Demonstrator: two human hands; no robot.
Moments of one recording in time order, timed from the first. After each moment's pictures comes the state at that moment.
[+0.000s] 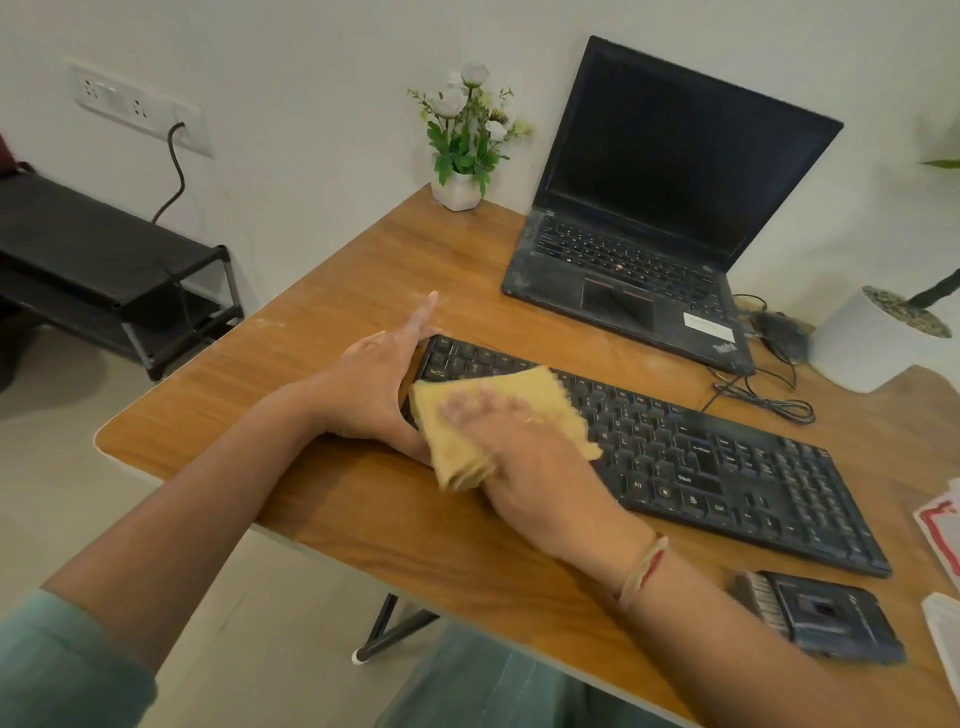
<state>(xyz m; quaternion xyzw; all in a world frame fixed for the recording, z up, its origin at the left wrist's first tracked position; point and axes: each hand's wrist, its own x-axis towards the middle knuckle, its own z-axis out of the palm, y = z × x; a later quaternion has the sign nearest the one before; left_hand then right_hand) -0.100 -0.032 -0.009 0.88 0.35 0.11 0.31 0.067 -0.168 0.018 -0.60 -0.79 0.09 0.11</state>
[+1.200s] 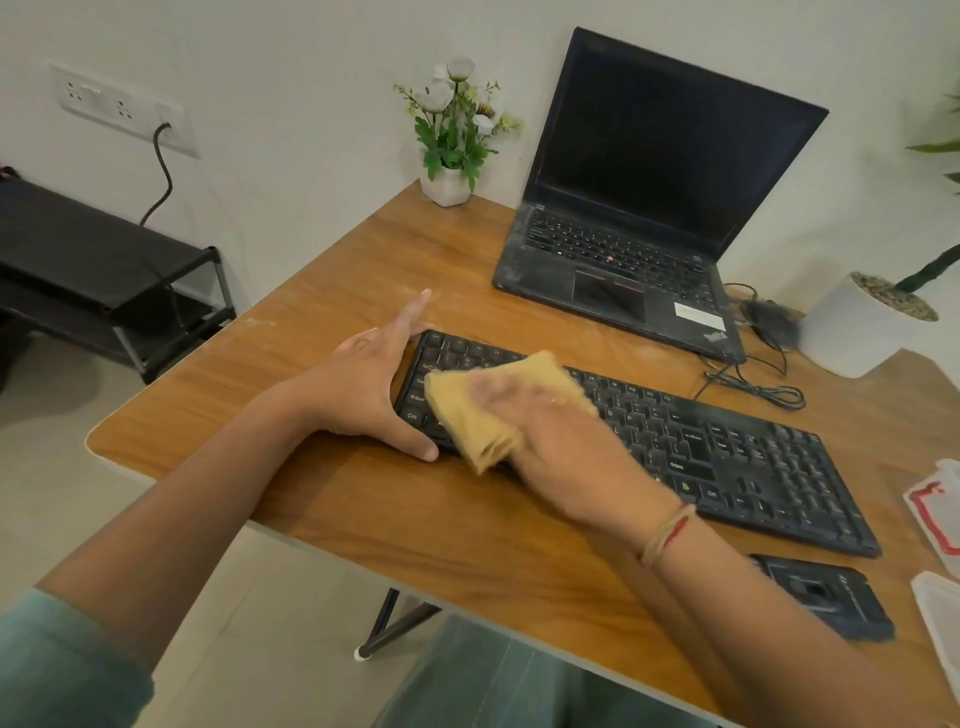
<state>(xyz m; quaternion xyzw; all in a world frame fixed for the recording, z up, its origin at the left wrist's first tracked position) -0.101 -0.035 -0.008 0.87 0.36 0.11 0.32 0.098 -0.163 0.021 -0.63 -0.77 0.07 0.04</state>
